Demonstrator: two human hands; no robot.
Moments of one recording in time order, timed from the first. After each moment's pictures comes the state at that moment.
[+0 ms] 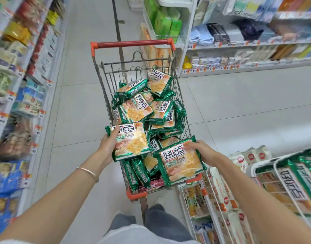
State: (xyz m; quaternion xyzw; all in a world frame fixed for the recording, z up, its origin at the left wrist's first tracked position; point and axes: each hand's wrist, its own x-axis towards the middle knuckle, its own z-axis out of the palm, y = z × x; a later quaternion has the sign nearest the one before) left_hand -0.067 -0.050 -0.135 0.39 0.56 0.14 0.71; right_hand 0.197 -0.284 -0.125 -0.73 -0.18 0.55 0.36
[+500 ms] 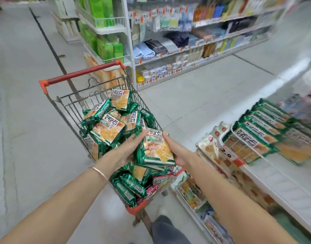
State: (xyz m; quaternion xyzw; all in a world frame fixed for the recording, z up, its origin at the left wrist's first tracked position) left_hand 0.012 -0.109 -0.053 0.59 0.31 -0.18 0.72; right_hand 0.107 -0.281 -0.078 -0.63 0.01 0.50 0.59
